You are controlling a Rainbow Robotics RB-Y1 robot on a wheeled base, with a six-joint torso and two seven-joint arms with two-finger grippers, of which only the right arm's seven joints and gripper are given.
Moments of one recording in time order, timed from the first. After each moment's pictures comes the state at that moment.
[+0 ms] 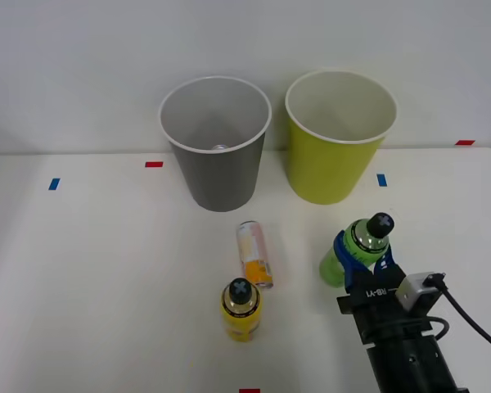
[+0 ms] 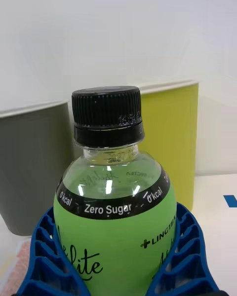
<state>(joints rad) 0.45 -0.28 0.38 -1.92 -0.36 -0.46 1.68</state>
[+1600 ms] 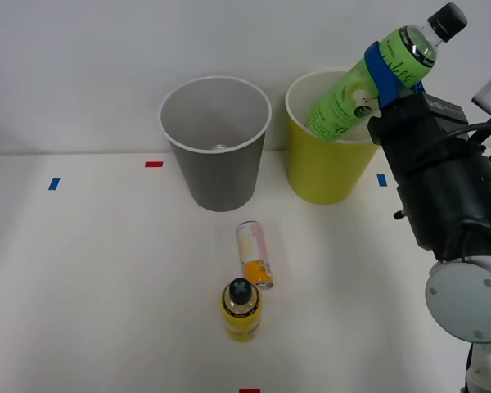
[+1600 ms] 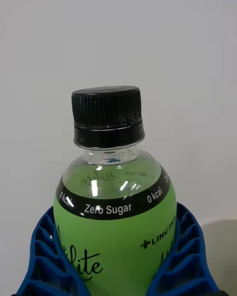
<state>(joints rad) 0.01 -0.08 0.06 -2.24 -0.70 0.18 1.62</state>
